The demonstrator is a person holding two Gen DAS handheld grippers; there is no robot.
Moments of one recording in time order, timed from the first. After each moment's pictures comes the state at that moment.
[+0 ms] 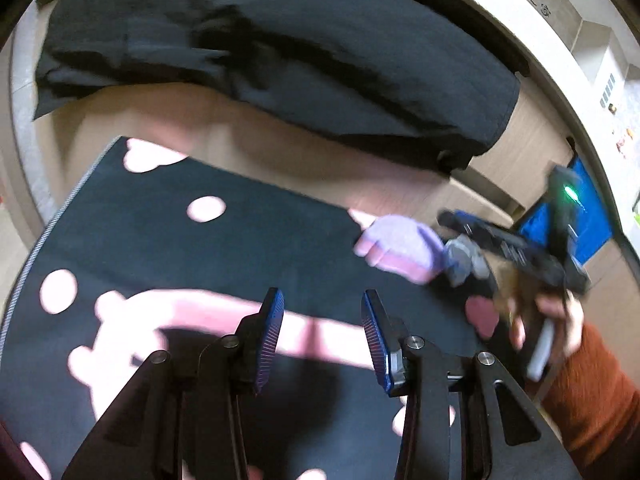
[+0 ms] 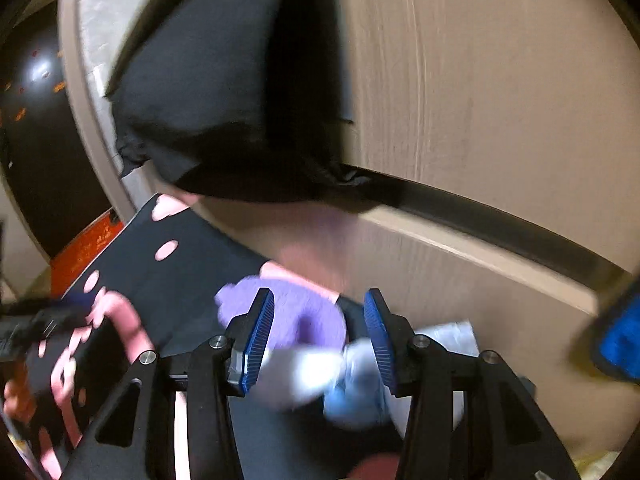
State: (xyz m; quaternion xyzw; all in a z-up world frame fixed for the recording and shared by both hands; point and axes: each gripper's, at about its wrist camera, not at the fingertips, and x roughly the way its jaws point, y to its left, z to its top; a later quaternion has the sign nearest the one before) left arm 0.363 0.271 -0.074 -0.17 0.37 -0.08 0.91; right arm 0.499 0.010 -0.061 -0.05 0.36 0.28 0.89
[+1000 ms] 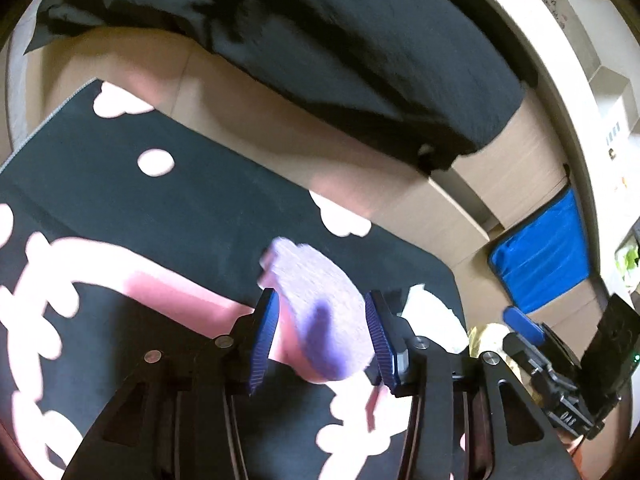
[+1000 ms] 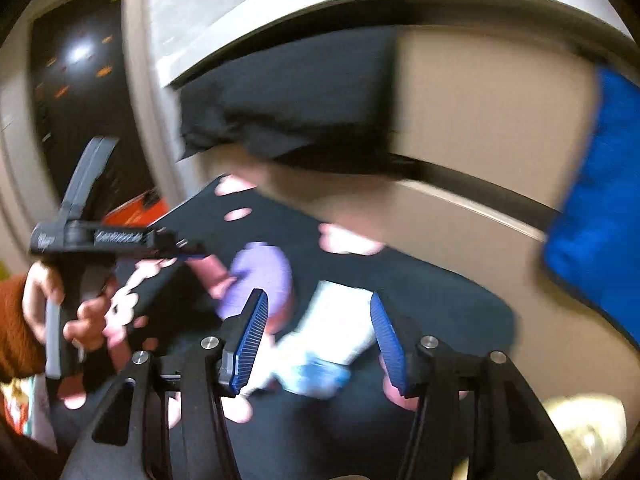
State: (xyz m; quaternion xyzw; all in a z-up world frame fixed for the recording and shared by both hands) left arm 0.384 0.228 -0.089 -0.28 0.39 -0.09 0.87; right arm 0.367 -0.053 -0.030 -0.07 0.32 0.32 0.89
